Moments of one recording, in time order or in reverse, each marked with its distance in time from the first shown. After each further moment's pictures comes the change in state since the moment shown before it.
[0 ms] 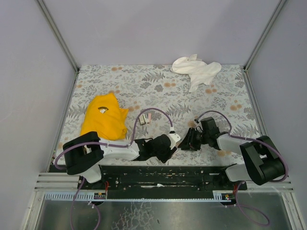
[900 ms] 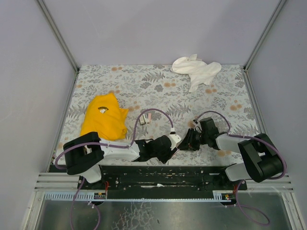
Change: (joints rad) left arm -0.018 0.004 0.000 0.006 -0.019 0.000; right arm 0.012 0.037 -0.005 0.050 -0.015 0.011
